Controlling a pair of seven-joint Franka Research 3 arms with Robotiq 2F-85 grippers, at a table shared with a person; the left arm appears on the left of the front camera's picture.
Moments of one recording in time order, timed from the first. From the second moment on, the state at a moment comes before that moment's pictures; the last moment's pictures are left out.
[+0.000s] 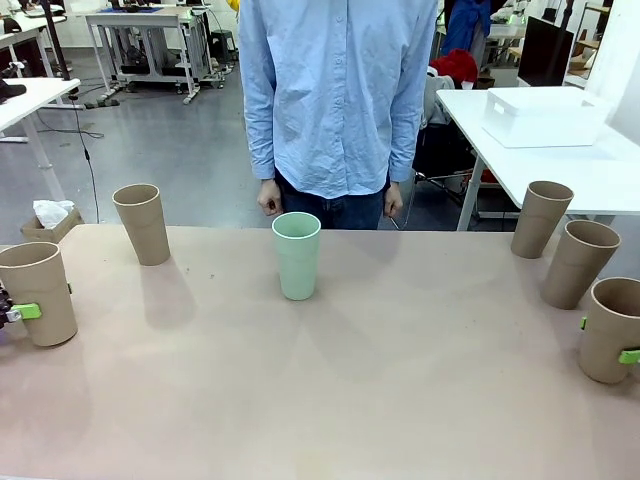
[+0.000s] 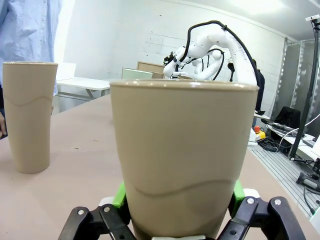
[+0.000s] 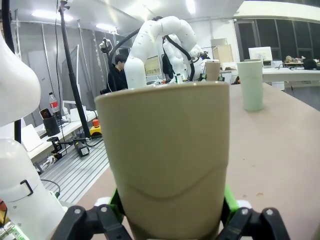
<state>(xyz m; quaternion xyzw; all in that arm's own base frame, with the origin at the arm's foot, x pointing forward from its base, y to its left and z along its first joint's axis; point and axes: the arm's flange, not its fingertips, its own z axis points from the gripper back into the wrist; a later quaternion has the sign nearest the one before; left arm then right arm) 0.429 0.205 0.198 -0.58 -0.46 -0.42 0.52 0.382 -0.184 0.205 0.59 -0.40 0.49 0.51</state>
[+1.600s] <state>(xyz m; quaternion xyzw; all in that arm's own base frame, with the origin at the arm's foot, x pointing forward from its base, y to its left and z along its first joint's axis) 0.392 0.089 0.291 -0.51 -0.53 -0.44 0.52 0.336 -0.068 0.327 0.53 -0.50 0.42 0.54</state>
